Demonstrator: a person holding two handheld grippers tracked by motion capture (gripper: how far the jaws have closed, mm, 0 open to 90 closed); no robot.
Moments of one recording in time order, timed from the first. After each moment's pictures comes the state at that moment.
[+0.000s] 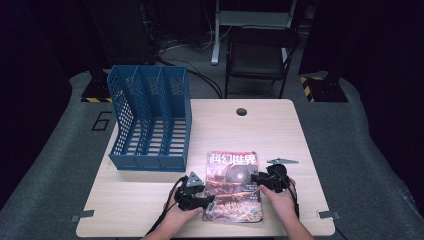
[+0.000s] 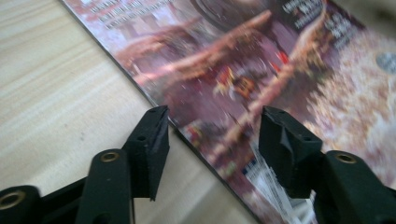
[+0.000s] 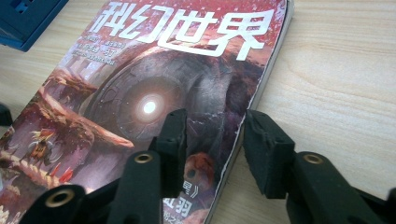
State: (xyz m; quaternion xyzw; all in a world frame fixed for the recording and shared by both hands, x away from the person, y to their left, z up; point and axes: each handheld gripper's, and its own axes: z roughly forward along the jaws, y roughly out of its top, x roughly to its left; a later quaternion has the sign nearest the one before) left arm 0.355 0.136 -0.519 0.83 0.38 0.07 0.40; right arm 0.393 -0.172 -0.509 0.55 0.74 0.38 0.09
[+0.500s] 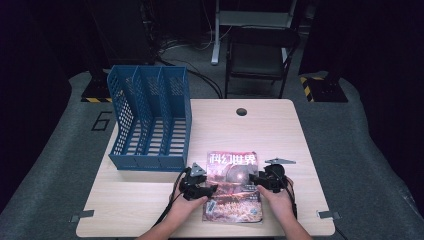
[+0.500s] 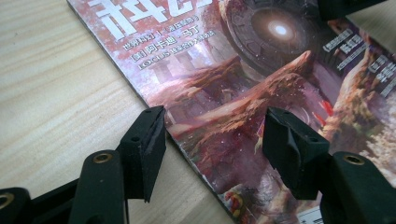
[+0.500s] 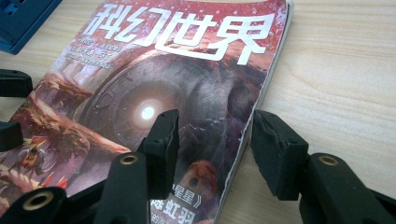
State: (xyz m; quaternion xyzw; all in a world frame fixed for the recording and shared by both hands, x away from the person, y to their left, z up) left arm 0.378 0.125 -0.522 0.83 0.39 0.10 0.40; right arm 0.395 -0.166 -0.511 0.55 0.74 0.37 0.11
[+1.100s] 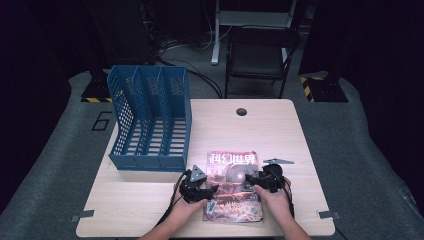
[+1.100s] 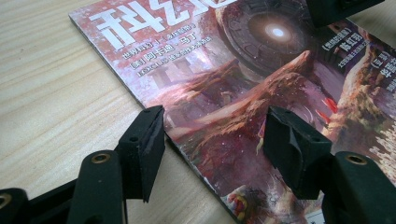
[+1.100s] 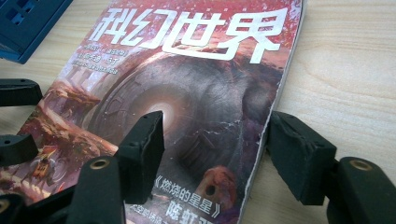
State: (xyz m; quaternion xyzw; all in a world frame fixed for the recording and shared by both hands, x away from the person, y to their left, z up) left arm 0.373 0.125 -0.529 0.82 0.37 0.13 0.42; right arm 0.396 -0.159 -0.515 0.57 0.72 0.38 0.09
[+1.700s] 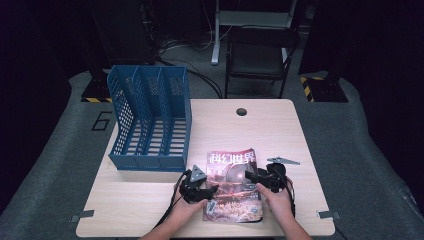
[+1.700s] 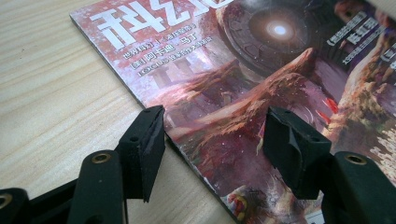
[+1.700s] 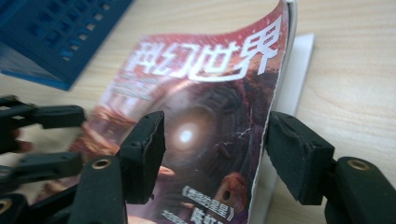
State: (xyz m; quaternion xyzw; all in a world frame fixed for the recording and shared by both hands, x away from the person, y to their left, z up) left arm 0.373 0.124 -0.529 0.82 0.37 0.13 0.42; right arm 0.389 -0.163 -0.497 0.56 0.70 0.44 0.08
